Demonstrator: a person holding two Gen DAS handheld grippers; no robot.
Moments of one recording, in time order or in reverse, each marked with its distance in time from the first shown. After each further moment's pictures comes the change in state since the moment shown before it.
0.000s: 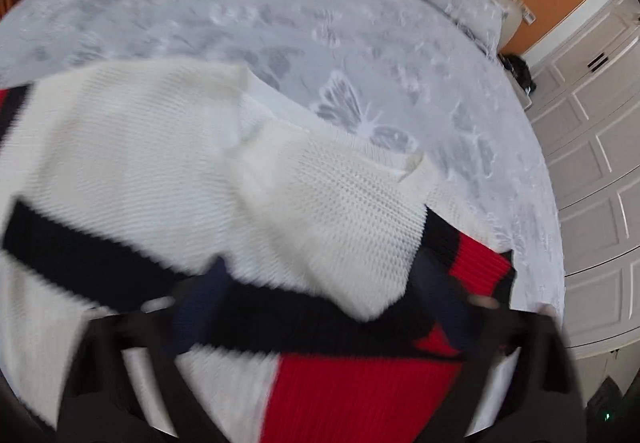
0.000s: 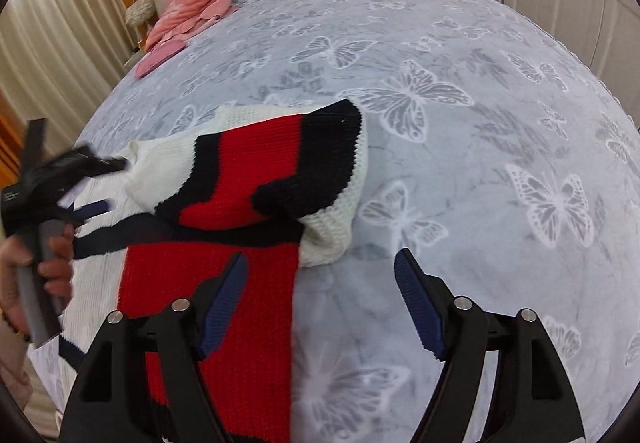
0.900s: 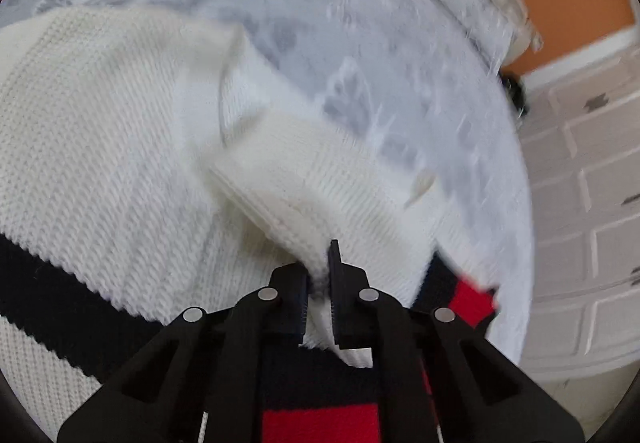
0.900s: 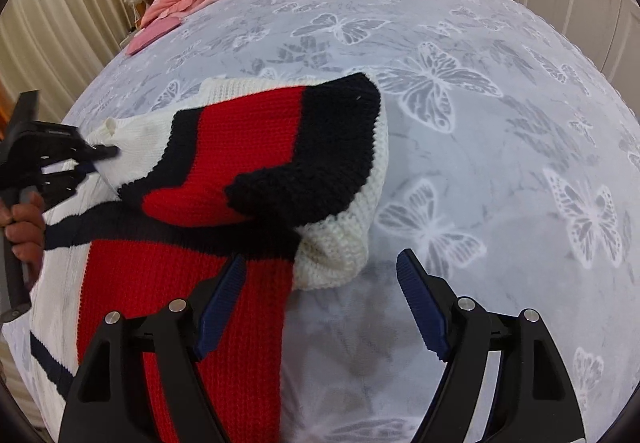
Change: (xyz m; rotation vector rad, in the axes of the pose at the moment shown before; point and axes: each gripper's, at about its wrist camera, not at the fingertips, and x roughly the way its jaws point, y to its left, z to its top) left arm 0.020 0.027 0.023 -0.149 -0.006 -0.120; right arm 0.059 0.019 0.007 -0.053 0.029 -0.036
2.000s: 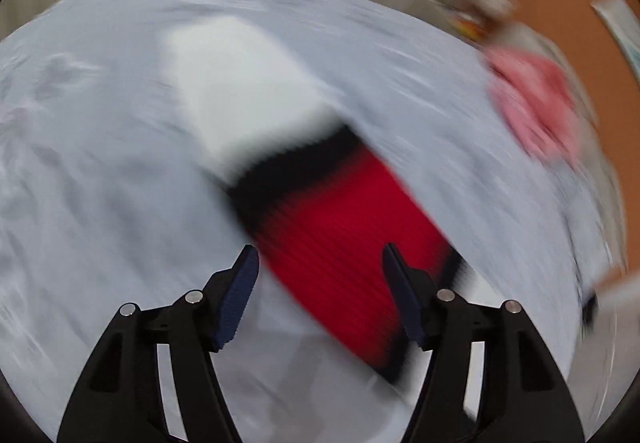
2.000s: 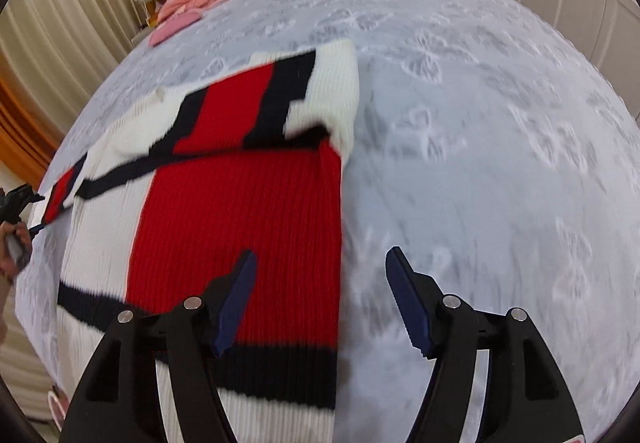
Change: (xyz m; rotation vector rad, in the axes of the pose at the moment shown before) left arm -0.242 0.330 0.034 -0.549 -0.456 0.397; right arm -0.079 0.031 -0.079 0.016 0.033 0.018
